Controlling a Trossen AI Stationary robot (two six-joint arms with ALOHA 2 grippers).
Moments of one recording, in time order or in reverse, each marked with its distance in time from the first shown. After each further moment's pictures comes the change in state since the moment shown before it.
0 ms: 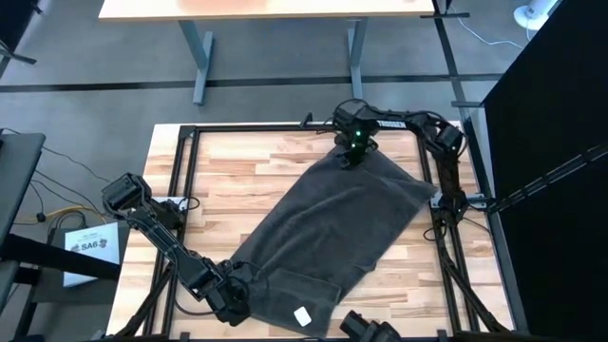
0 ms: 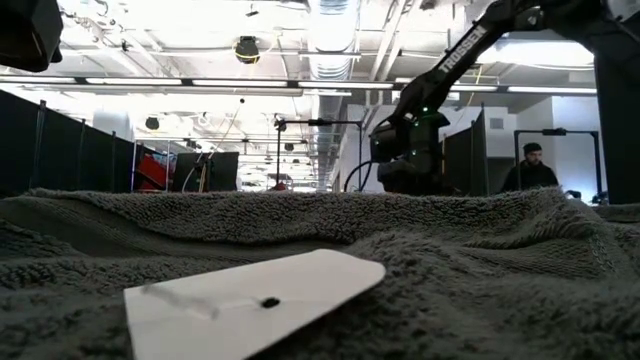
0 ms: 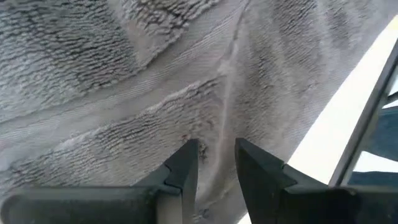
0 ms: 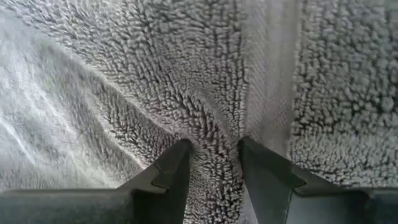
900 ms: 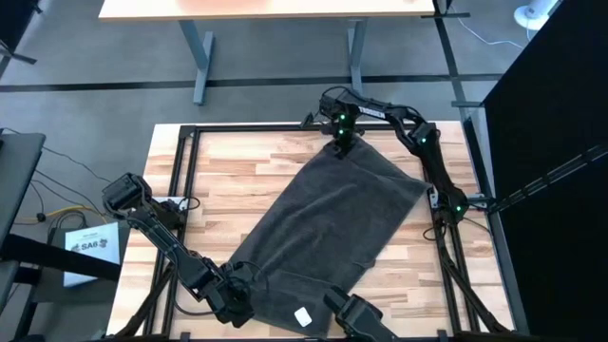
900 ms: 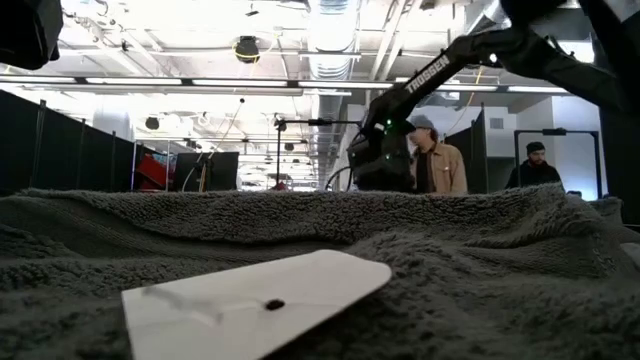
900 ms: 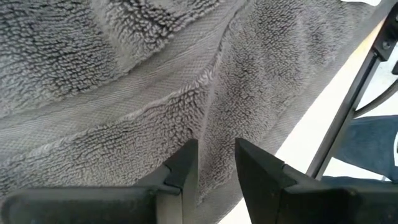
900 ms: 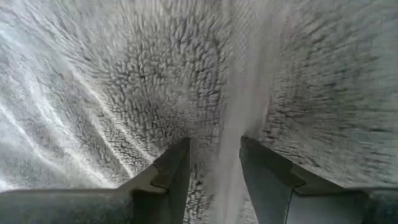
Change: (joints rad) left arm -0.002 0.000 0.002 0.041 0.000 -0.072; right arm -0.041 0.298 0.502 -0.343 -0.041 -0.206
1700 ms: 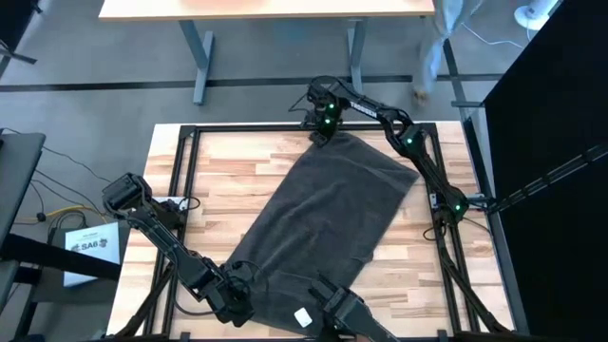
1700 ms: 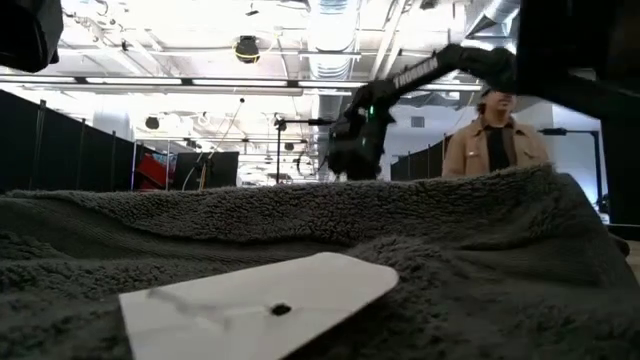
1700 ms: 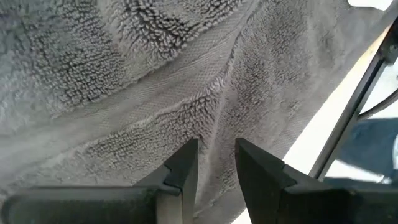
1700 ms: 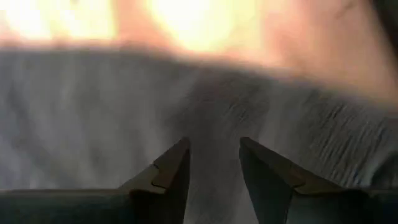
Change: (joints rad) left arm 0.008 0.000 0.004 -0.016 0.018 0.022; right arm 0.028 0.099 0.385 -0.031 -0.112 -0.176
